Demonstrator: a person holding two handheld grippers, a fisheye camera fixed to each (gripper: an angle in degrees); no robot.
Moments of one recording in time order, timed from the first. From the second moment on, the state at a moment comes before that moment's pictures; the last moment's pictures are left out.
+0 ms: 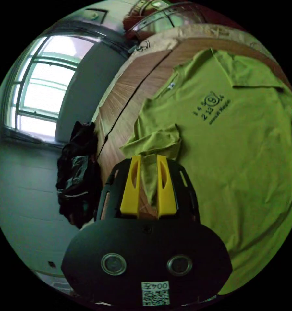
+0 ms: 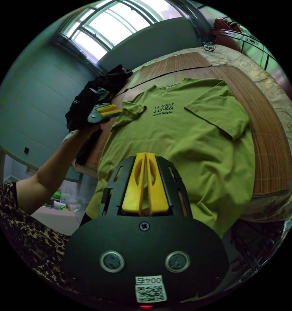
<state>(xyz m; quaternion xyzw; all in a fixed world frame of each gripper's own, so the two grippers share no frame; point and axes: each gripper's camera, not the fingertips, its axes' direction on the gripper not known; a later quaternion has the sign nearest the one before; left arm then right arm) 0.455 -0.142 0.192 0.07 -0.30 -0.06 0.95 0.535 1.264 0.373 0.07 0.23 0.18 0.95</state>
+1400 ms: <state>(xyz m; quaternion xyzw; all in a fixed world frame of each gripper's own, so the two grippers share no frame) 0.303 0.119 0.305 0.24 0.07 -0.36 0.90 0.643 0.743 0.606 -0.16 0.14 0.00 0.98</state>
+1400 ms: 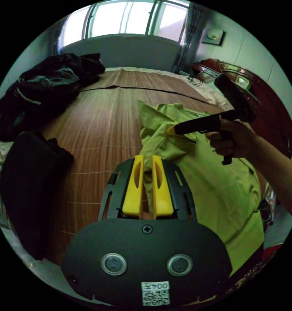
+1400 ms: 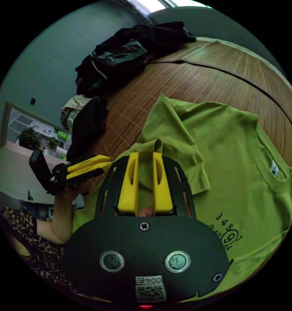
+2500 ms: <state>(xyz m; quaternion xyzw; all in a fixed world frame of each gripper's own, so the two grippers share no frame) 0.334 0.119 0.304 0.28 0.02 -0.31 0.91 0.610 0.650 0.580 -0.06 0.20 0.01 0.98</state>
